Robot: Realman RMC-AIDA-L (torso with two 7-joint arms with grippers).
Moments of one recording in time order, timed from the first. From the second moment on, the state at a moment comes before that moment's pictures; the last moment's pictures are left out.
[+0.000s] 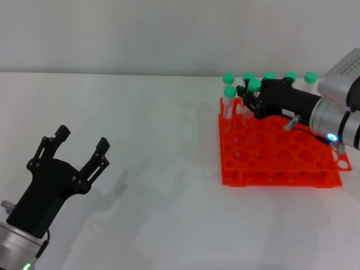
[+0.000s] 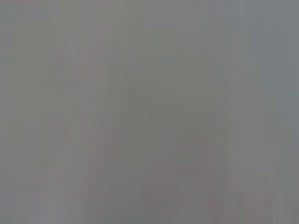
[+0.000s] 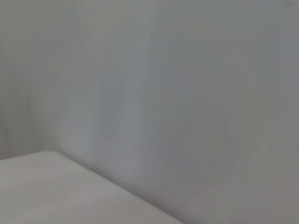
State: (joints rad) left arm -0.25 -2.08 2.52 0.18 -0.73 1.51 -0.27; right arm 0.71 2.02 -1.57 -0.46 -0.82 -0.72 0.96
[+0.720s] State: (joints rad) left arm -0.27 -2.08 2.51 0.19 -0.73 1.51 -0.28; right arm 0.72 2.01 -1.62 -0.47 -0.82 -0.72 0.98
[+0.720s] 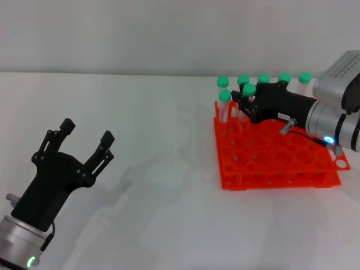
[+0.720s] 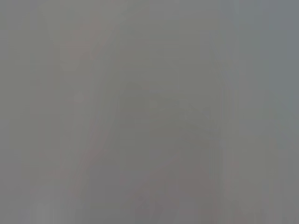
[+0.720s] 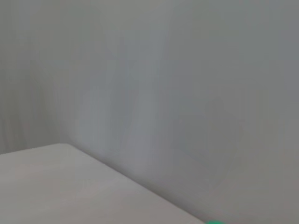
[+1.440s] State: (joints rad) left arm -0.29 -2.08 2.51 0.21 -0.73 1.51 -0.33; right arm 0.70 2.02 -1.64 -0.48 -0.82 -0.69 1.01
